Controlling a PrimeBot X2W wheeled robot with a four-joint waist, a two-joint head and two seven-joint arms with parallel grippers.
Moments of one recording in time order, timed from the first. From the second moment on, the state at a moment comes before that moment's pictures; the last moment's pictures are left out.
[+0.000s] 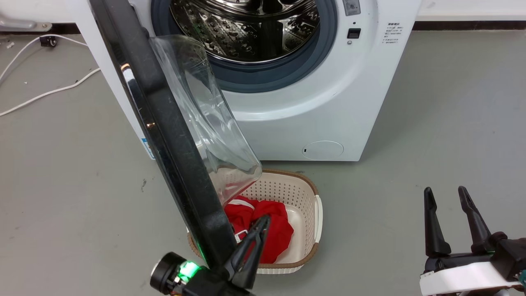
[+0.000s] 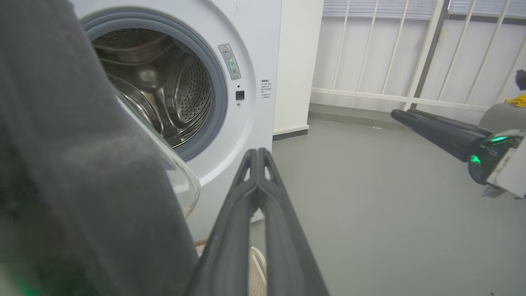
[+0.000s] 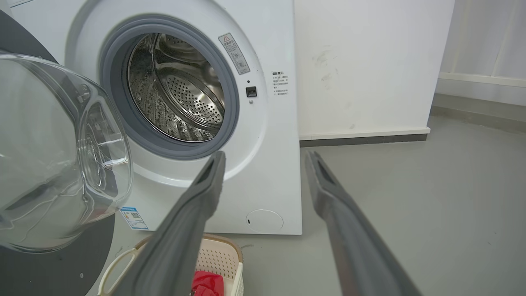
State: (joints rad) left arm 0.08 0.11 -0.44 -0.13 -0.09 -0.08 -0.26; right arm 0.06 -0.05 -0.05 0.00 0.15 0.13 -0.26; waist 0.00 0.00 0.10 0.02
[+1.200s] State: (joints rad) left arm 0.24 0.12 -0.24 -0.20 -0.12 0.05 -0.26; right arm 0.09 -0.05 -0.04 0.04 0.17 0.13 -0.26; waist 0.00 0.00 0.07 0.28
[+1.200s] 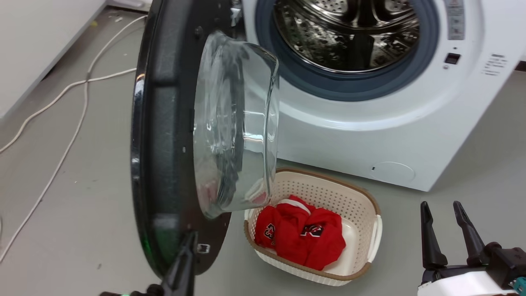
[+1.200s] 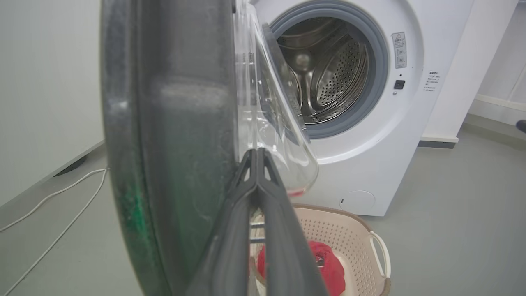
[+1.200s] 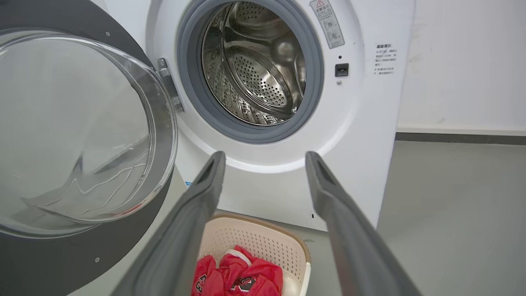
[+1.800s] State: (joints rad) left arm 0.09 0.24 0.14 -0.07 -0.22 0.05 -0.26; right arm 0.04 -0.05 -0.03 0.05 0.16 0.13 -0.26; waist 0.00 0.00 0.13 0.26
